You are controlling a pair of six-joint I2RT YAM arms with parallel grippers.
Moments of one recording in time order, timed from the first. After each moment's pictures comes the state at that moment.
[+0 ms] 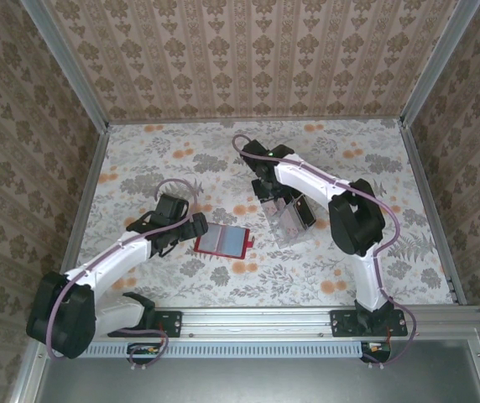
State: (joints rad) left arm -0.48 1.17 0.60 -0.42 -0.07 -0.63; right arm 0.61 2.10 1.76 -1.04 0.21 0.37
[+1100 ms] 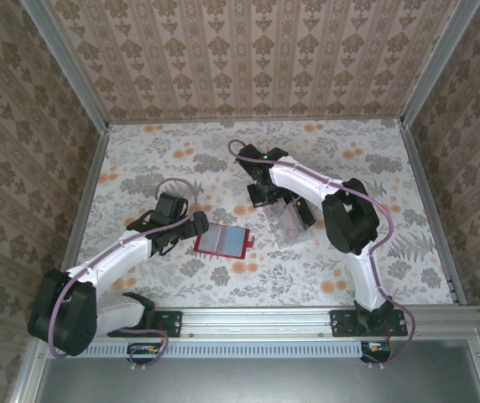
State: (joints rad) left arm -0.47 1.18 0.60 -0.38 -0.05 -0.63; right arm 0.62 2.13 1.77 -1.04 0.15 0.38
